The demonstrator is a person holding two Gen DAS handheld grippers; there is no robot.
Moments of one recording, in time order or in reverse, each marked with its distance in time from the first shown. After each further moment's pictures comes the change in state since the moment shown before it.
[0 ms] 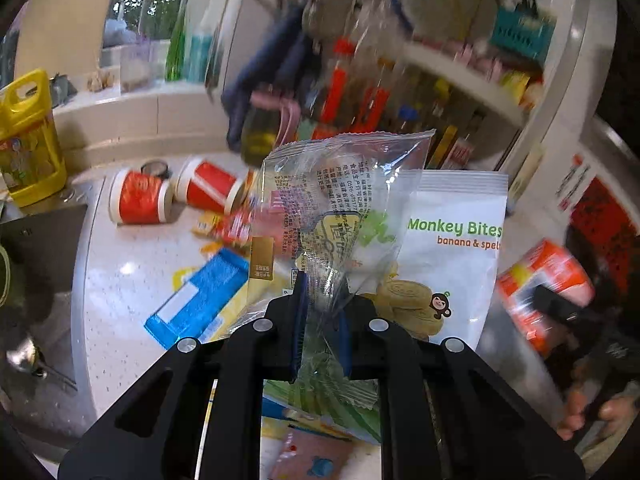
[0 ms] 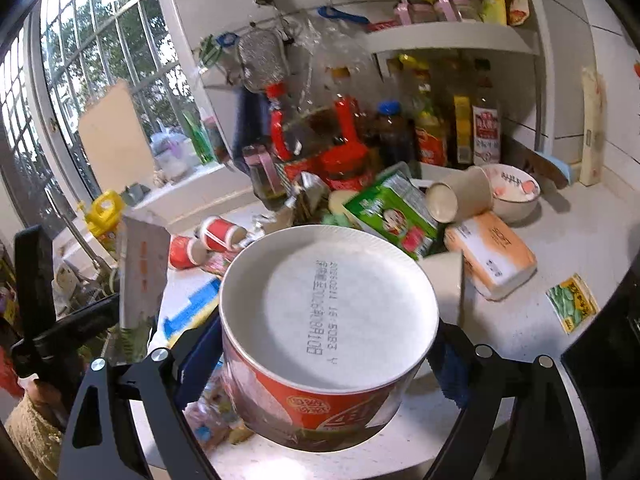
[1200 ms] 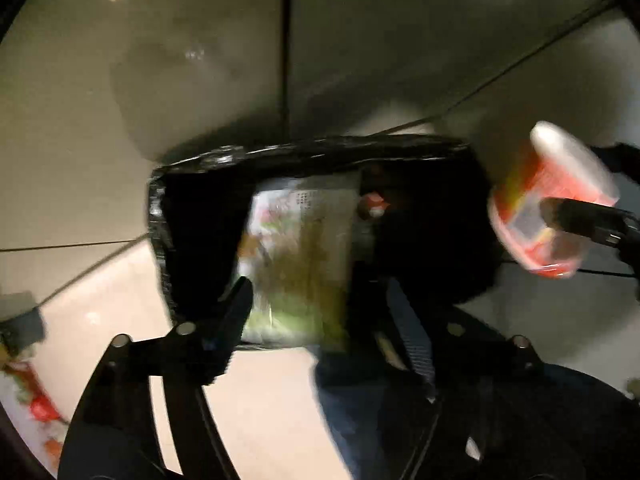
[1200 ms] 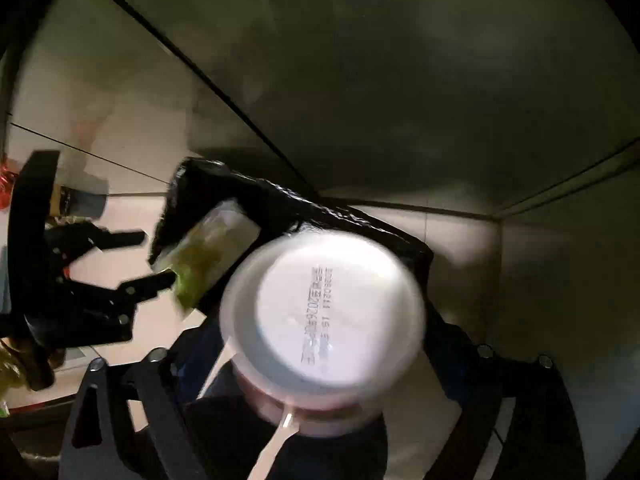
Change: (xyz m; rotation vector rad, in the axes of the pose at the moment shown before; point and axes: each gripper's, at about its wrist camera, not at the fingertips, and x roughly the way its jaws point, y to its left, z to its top) left arm 0.101 0.106 -0.469 -0.008 0.822 0.202; right arm 0.145 0.028 -0.424 -0.289 0.867 0.054
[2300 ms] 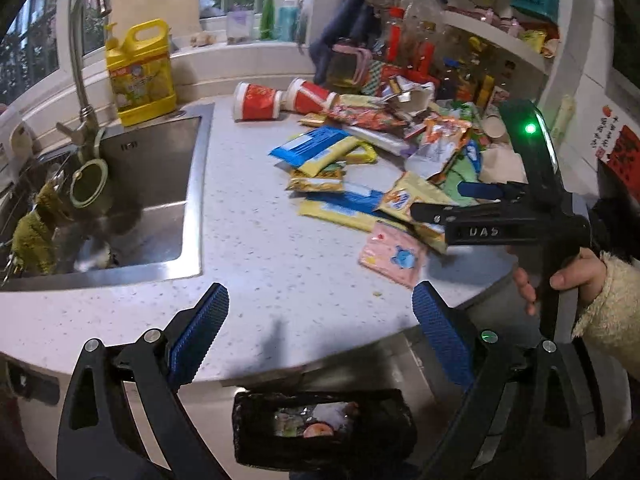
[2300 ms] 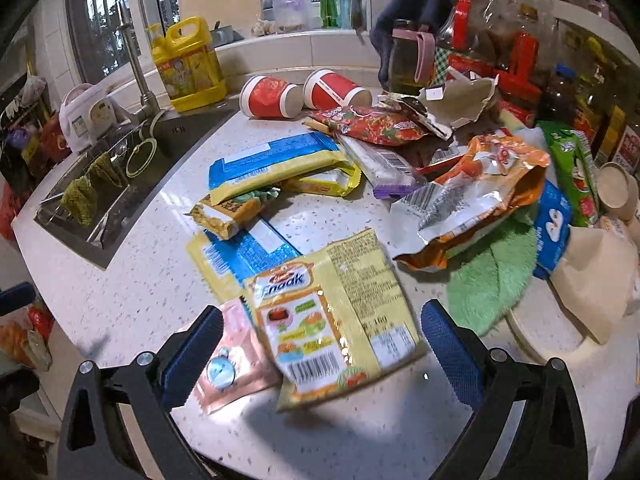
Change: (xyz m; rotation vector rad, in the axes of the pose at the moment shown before) left arm -0.368 -0.023 0.050 -0.098 -0.741 0.048; right arm -0.281 0.008 0.190 -0.153 -0.561 -0.067
